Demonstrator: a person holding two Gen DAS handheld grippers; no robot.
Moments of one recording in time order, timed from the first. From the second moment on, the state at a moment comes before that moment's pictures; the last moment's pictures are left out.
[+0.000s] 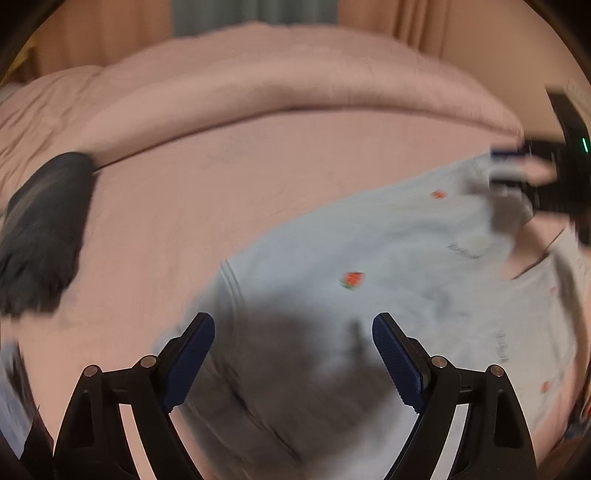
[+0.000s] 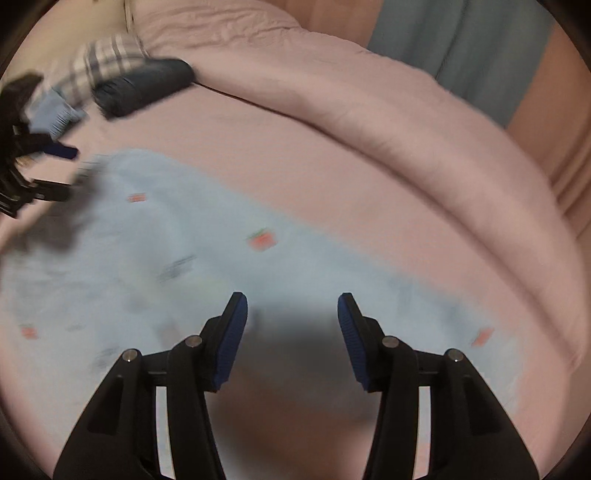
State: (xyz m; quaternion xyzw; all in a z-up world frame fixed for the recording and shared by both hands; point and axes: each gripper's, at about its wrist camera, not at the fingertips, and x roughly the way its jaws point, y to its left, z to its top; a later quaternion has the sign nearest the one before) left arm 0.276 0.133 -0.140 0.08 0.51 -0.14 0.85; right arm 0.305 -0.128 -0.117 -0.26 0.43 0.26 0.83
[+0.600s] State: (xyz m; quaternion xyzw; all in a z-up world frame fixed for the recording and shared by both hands) left arm 0.301 0.150 -0.178 0.11 0.53 -0.12 0.83; right arm 0.428 -0.103 -0.173 -0.38 0.46 0.22 0.77
